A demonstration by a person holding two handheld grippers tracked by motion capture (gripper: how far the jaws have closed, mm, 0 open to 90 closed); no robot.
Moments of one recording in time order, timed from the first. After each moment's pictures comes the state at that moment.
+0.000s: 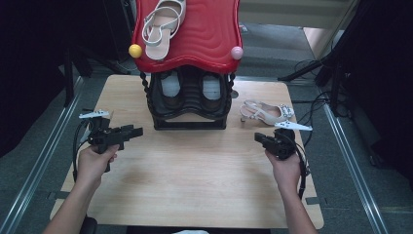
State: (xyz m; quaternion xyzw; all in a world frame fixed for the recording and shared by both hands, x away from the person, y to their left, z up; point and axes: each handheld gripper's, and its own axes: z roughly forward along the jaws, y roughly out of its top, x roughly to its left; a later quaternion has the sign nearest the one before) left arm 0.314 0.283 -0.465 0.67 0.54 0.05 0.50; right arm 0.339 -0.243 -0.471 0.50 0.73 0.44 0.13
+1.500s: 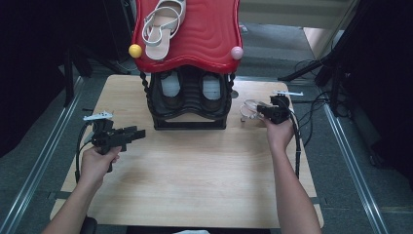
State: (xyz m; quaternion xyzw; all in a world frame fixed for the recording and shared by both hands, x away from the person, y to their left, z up) left arm 0.318 0.281 -0.476 0.69 0.51 0.04 0.51; right arm 0.459 -0.242 -0.476 0.58 0.69 0.39 0.15
